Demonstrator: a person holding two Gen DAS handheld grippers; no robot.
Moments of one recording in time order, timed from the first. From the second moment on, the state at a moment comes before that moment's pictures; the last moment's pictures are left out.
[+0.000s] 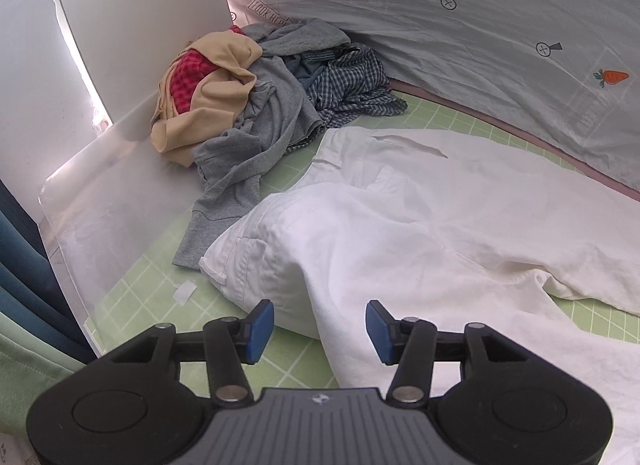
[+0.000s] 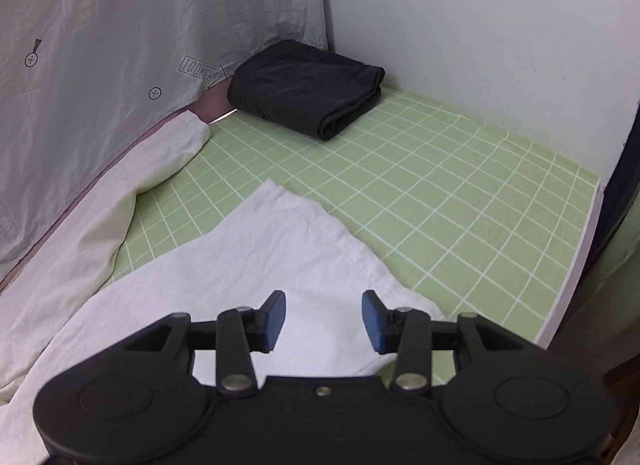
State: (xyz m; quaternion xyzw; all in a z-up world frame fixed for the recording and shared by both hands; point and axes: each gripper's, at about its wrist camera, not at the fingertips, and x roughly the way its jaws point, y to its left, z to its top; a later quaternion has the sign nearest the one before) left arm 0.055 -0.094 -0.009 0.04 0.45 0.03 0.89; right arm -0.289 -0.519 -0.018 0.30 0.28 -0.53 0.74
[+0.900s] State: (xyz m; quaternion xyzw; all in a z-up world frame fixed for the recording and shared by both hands) left arm 0.093 -0.245 -0.077 0.09 0.54 0.00 0.84; right arm -0.173 -0.722 -0.128 0.21 0.39 -0.34 0.83
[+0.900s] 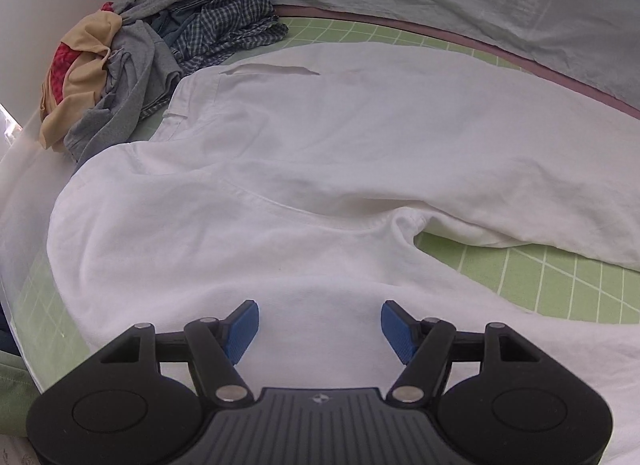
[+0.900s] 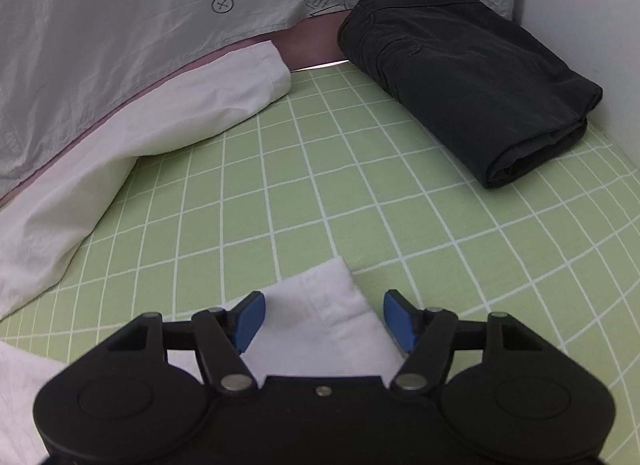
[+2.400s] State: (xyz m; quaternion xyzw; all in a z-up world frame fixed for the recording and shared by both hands) left arm 0.094 0.025 -0.091 -0.03 0.53 0.06 0.85; right arm -0.117 -0.460 -0.100 0.44 0.39 -0.40 0.70
